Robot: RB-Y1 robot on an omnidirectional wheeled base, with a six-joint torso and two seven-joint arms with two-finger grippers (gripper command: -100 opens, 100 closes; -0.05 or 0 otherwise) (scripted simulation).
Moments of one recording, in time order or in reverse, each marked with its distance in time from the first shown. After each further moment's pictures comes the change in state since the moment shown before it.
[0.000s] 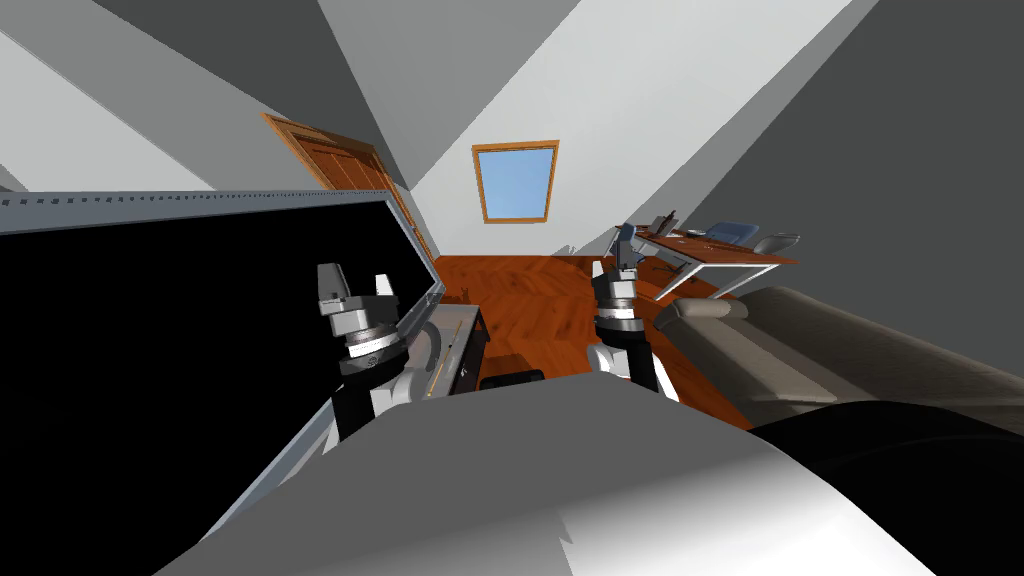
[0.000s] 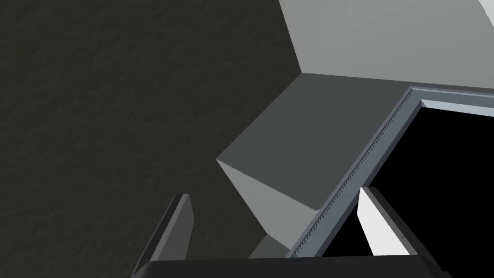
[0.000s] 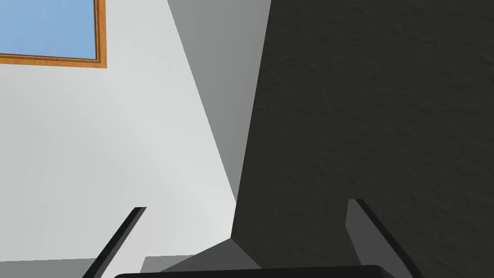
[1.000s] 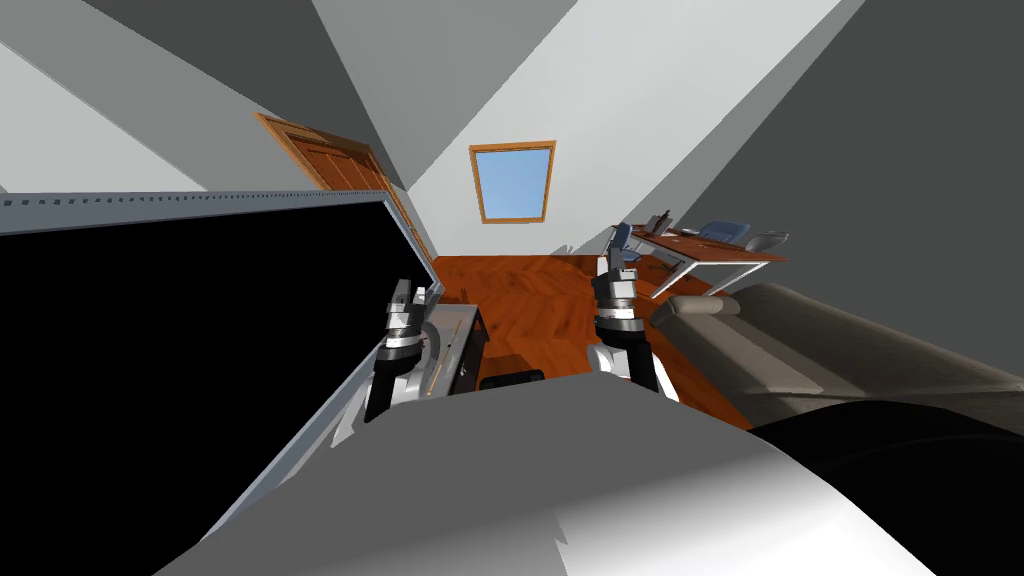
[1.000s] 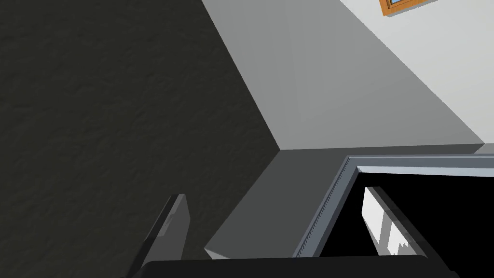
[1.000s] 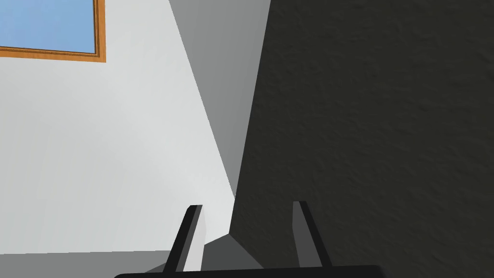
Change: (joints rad) left arm -0.074 0.199 -0.010 0.261 -0.154 -0.057 0.075; right arm 0.000 0.000 0.000 0.000 0.000 0.000 0.000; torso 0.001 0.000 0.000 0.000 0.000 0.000
